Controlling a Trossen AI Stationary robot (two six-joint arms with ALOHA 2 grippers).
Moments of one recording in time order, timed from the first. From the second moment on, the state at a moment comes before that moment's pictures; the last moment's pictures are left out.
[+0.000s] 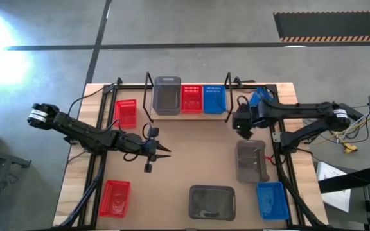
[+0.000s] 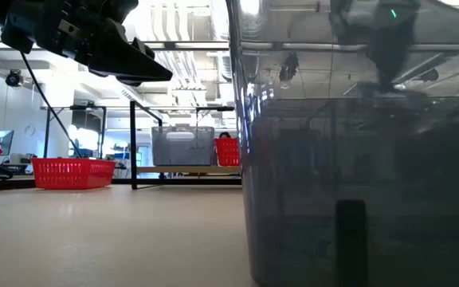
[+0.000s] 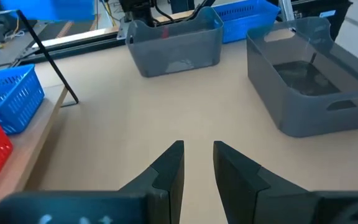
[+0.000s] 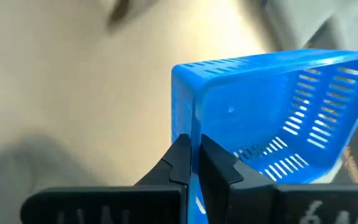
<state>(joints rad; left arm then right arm) -0.23 1.16 0.50 0.31 -0.15 0.09 -0.05 1.33 1.21 -1.48 0.49 0.59</state>
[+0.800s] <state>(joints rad) -0.23 1.16 0.50 0.31 -0.15 0.11 -0.33 1.67 1.50 -0.99 0.31 -0.38</state>
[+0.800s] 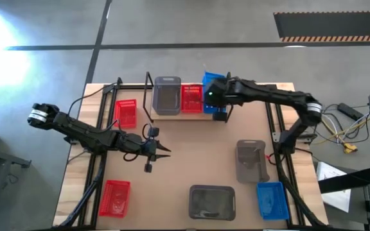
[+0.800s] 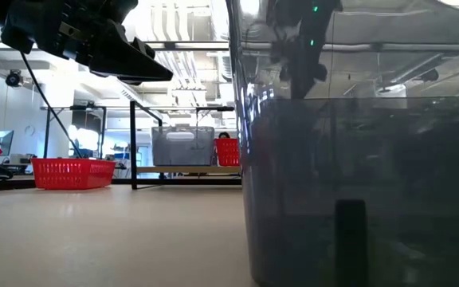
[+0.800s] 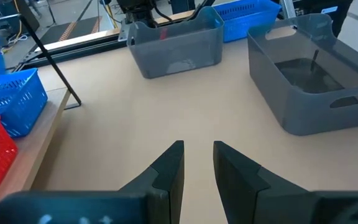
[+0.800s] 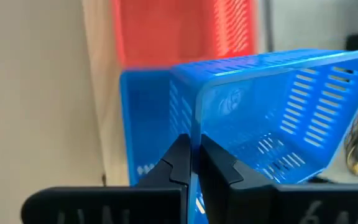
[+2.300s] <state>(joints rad) -0.23 1.16 0.50 0.31 -0.16 0.11 -0.28 1.77 1.58 -1.12 0.21 -0.17</state>
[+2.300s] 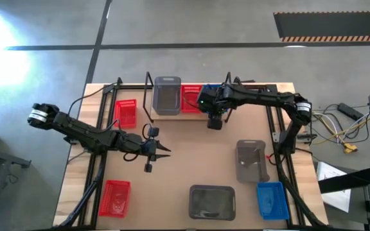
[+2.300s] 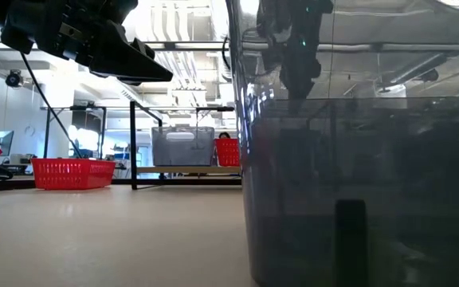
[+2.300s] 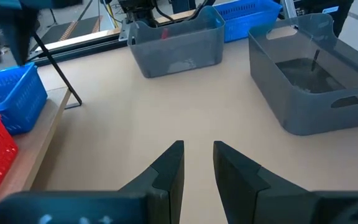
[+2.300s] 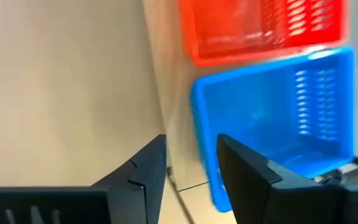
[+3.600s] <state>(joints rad) 0.08 0.98 0.75 -1.09 -0.32 -0.24 0.36 1.71 0.86 0.01 0.53 0.15</state>
